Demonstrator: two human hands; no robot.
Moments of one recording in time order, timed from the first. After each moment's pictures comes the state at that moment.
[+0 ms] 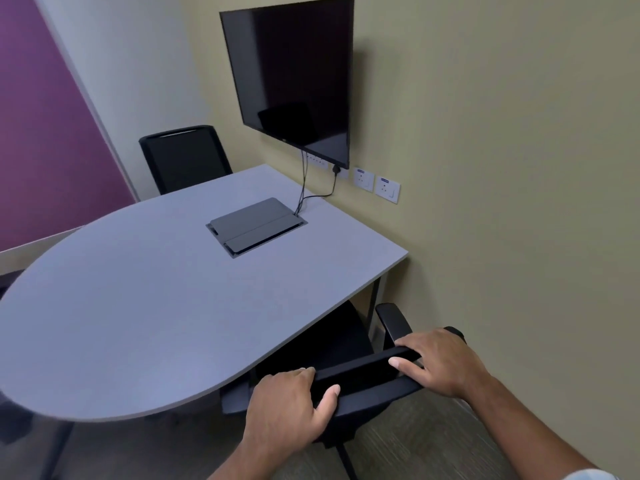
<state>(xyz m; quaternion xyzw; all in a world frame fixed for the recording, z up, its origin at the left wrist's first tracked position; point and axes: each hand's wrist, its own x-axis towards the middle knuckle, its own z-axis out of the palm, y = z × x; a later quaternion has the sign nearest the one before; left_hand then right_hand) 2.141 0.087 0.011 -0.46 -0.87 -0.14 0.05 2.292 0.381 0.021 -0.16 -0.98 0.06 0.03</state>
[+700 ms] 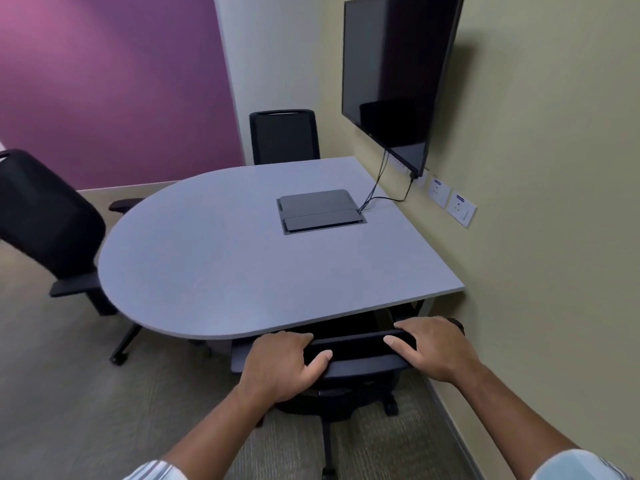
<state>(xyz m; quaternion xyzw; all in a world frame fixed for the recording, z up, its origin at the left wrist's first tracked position) 2.155 0.188 0.009 -0.28 -0.95 -0.09 0.07 2.223 0.514 0.021 0.00 -1.00 0.07 0.04</state>
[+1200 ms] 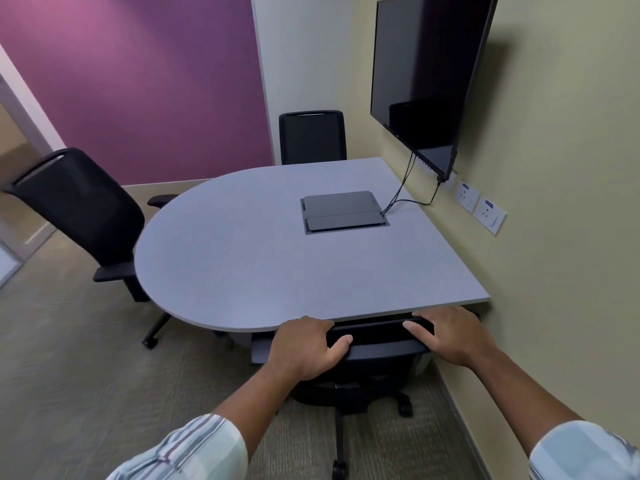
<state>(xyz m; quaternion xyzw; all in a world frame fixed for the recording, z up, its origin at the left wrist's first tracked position) 2.146 0.228 0.017 -0.24 -0.97 -0.08 0.04 2.187 0.554 0.023 0.04 -0.99 0.08 0.07</state>
